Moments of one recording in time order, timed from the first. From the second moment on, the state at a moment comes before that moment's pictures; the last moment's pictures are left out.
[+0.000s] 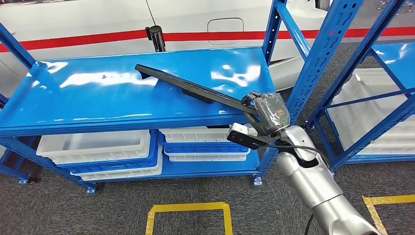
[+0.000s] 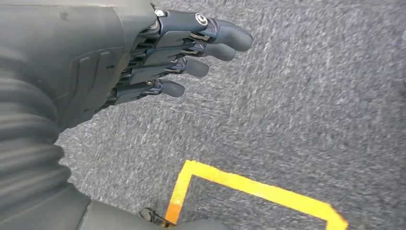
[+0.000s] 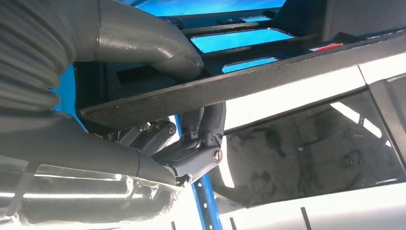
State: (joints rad) left arm -0.07 -0.10 0.81 -0.21 -0.55 0.40 -0.44; right arm -0.60 -0.18 0.60 -1.14 0.97 -0.37 -0.24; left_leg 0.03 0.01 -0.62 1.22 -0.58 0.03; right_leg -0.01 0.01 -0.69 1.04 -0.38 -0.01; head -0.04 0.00
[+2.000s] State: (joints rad) left arm -0.08 -0.09 0.81 -0.21 -0.55 0.37 -0.46; right arm -0.55 -0.19 0.46 -1.24 1.00 -0.34 -0.23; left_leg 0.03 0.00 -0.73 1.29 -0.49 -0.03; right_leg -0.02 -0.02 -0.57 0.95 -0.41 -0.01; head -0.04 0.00
